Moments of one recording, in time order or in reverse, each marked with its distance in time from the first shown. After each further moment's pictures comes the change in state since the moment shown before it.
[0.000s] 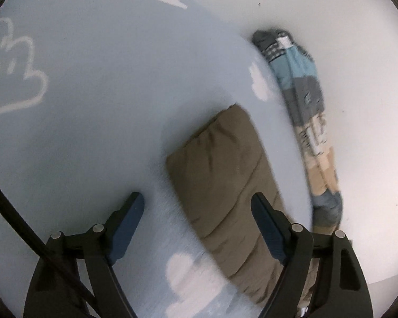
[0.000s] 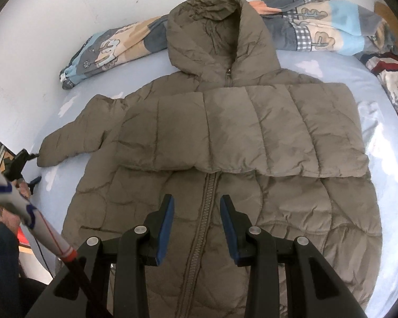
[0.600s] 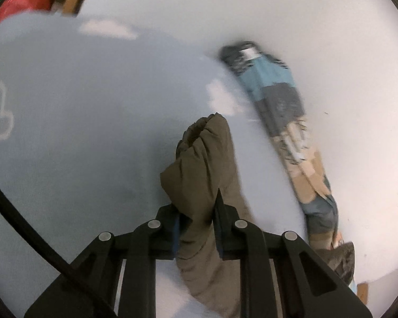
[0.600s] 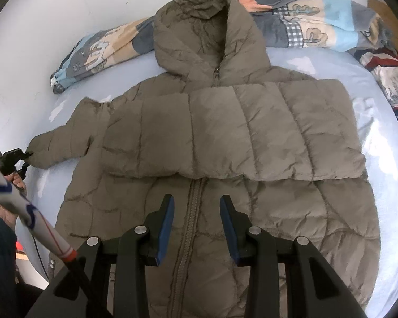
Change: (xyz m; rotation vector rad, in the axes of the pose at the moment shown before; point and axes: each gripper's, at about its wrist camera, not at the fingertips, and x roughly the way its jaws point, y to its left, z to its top) left arm -0.008 -0.069 -0.011 0.138 -0.148 -0.026; right arm 0.008 -0.015 0.007 0.040 -0.011 -0.032
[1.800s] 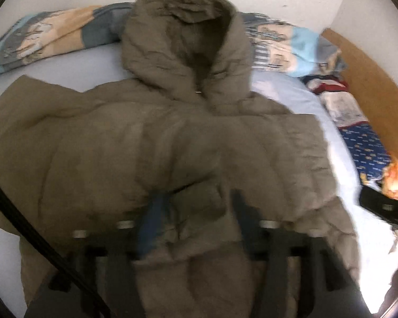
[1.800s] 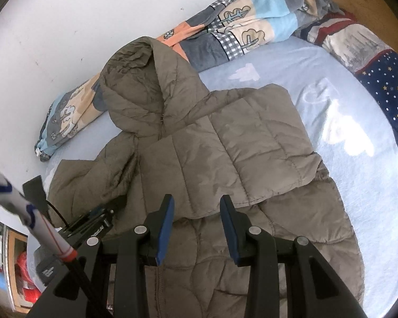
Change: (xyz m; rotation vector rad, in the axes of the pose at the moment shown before) left arm -0.025 -0.283 -0.414 1.054 0.527 -0.260; right arm -0.036 -0.084 0.021 0.301 -0.127 -0.002
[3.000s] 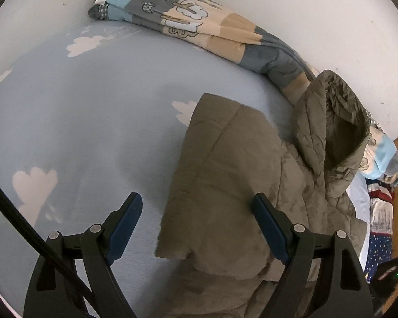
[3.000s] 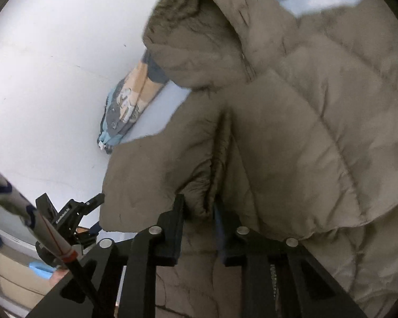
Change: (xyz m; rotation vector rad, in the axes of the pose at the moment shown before) left arm -0.082 0.207 0.014 -0.519 -0.108 0.270; right arm 0.115 0.056 -0.022 0.109 0.143 0.469
